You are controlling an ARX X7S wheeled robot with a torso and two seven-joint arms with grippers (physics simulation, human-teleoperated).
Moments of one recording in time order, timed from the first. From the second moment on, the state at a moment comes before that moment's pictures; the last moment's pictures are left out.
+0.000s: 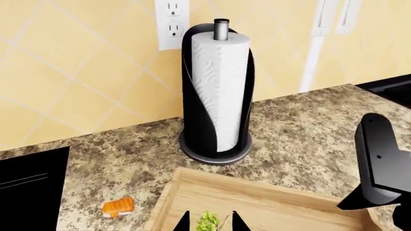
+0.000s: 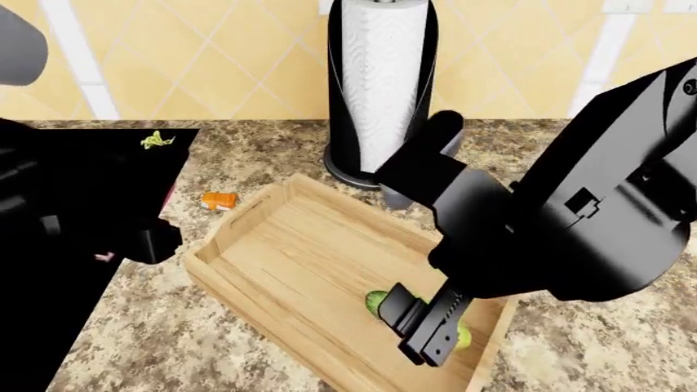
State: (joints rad) left arm -1.69 -1.20 0.82 0.66 -2.45 -0.72 -1.02; right arm 1.86 0.60 -1.39 -0.07 2.47 1.34 0.95
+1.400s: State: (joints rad) left arm -1.64 -0.61 1.12 0.23 -2.24 -0.86 -0.98; right arm 2.12 0.99 -1.32 -0.25 2.65 1.32 1.04
